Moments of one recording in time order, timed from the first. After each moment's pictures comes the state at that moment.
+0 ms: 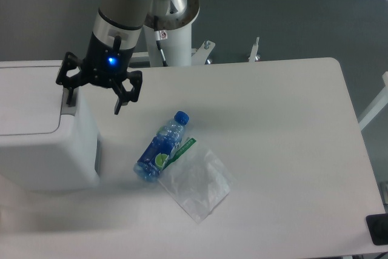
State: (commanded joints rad) arm 2.25 -1.61 -1.70 -1.14 1.10 0.14
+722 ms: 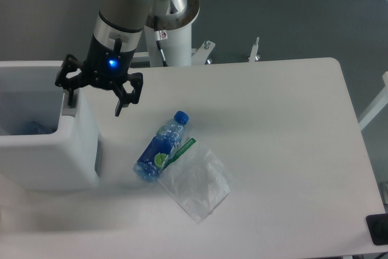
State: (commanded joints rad) arm 2.25 -1.60 -1.66 -1.15 1.10 0.14
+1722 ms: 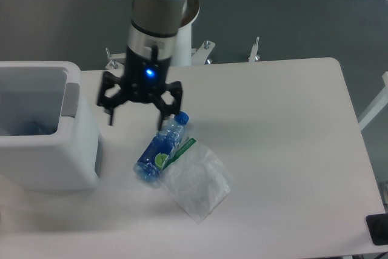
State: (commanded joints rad) arm 2.39 -1.72 -1.61 -1.11 1.36 0.25
